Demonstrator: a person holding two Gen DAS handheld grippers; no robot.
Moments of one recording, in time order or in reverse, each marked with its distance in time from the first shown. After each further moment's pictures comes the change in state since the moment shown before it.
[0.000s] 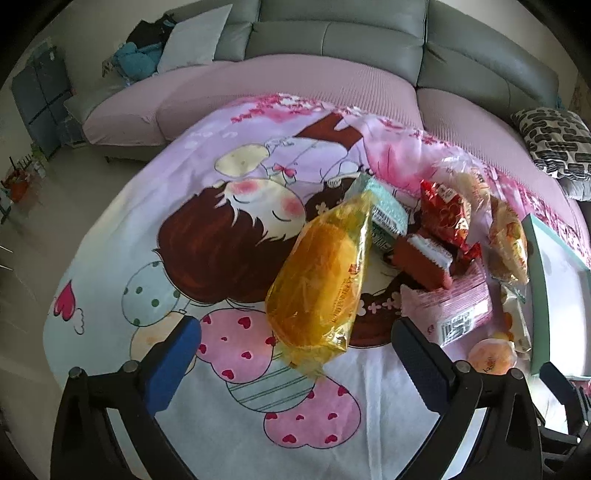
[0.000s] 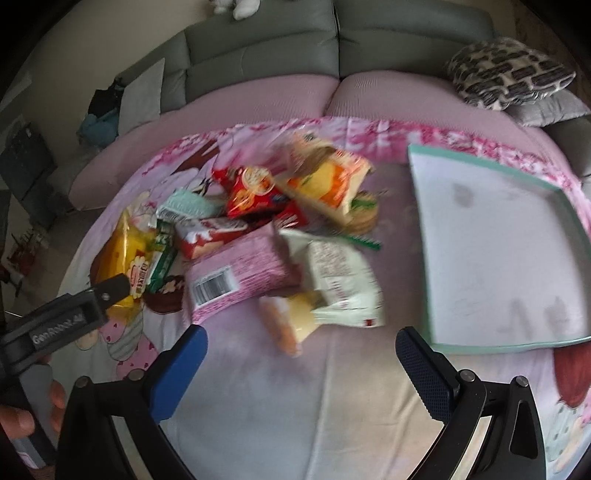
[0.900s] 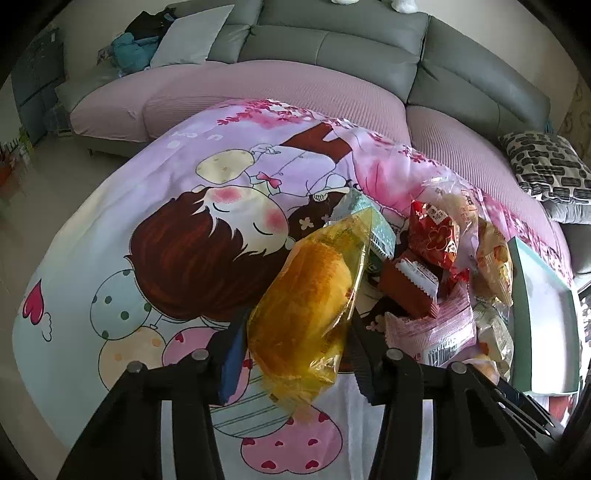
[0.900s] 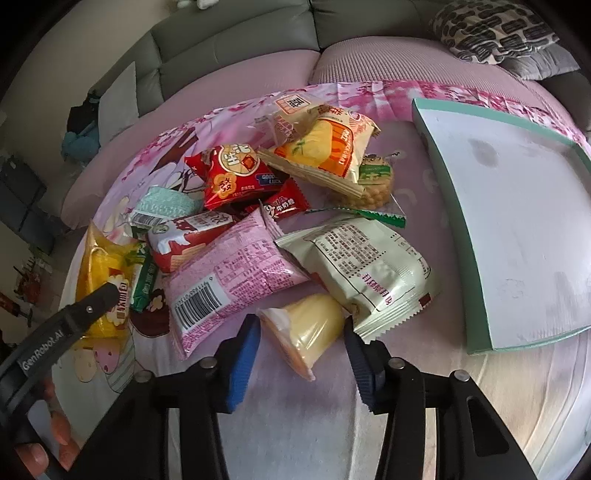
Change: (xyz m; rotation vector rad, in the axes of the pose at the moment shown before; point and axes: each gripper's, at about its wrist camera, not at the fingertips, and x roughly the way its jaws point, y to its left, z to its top) left arm 0.010 0.005 0.008 -0.054 -0.045 -0.109; right arm 0.043 -0.006 0.010 0.131 0.080 0.025
